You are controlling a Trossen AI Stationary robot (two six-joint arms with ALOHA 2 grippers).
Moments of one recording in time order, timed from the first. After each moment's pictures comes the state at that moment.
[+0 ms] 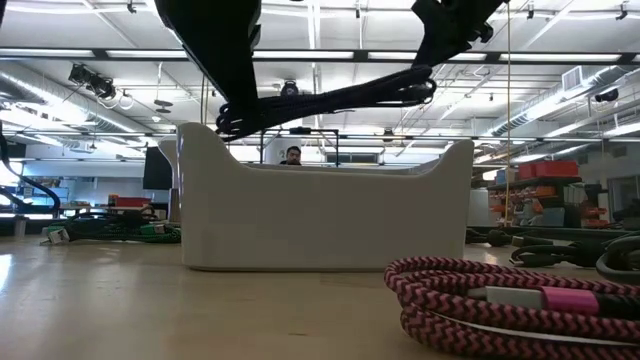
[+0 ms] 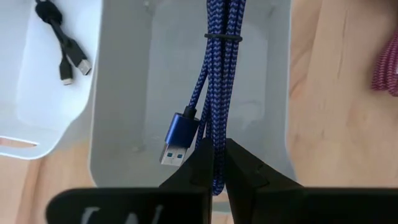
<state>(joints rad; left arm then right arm) -0.46 1.87 1.50 -0.87 -0.34 -0.61 0.05 1.26 1.14 -0.67 0.85 0.27</state>
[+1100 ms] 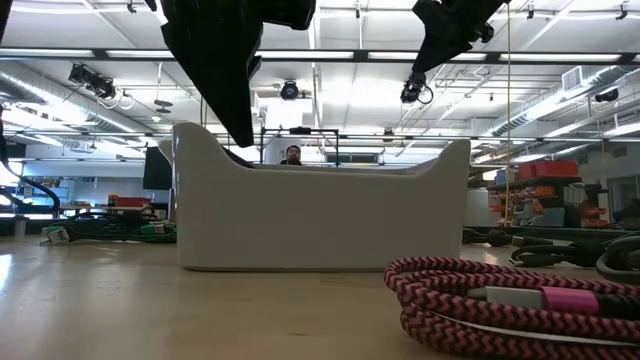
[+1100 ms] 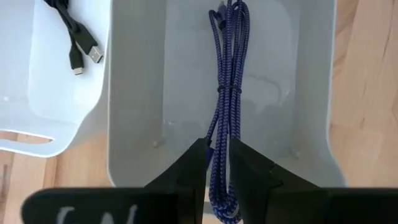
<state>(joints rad) -0.42 1.90 1.50 -0.92 -0.32 -0.56 0.05 1.26 1.14 -0.68 0.85 0.28</state>
